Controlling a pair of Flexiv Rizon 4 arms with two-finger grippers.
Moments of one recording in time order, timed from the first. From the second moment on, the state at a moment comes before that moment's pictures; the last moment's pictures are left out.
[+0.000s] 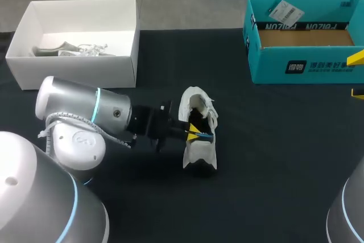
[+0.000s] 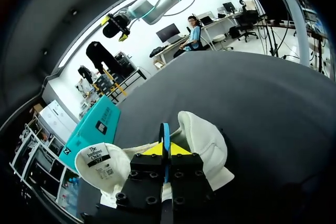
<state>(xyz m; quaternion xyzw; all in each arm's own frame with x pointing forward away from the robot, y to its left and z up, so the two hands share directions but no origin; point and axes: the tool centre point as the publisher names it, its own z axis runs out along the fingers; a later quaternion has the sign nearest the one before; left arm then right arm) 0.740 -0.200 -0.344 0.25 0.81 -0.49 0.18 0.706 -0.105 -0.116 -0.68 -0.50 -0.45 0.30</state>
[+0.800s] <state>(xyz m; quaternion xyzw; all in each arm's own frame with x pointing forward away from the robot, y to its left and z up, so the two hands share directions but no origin) 0.734 -0.199 -0.282 0.31 0.80 -0.47 0.20 0.706 -0.105 -0.116 -0.68 -0.50 -0.45 0.30</state>
